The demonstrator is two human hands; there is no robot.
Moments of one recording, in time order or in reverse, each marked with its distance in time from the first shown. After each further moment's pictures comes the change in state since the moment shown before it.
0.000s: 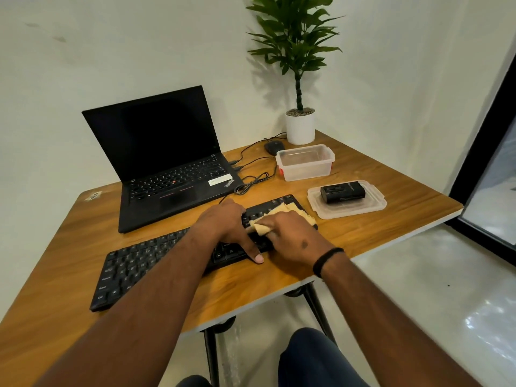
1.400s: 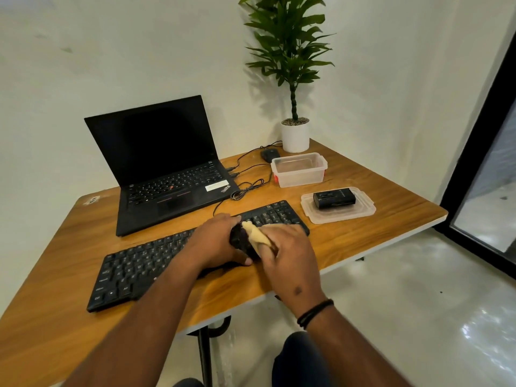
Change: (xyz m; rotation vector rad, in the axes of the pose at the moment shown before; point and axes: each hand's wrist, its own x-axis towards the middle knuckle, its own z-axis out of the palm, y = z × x) left_hand -0.036 -0.005 0.025 -0.156 0.223 0.100; right_hand -0.048 -0.022 0.039 0.119 0.612 0.042
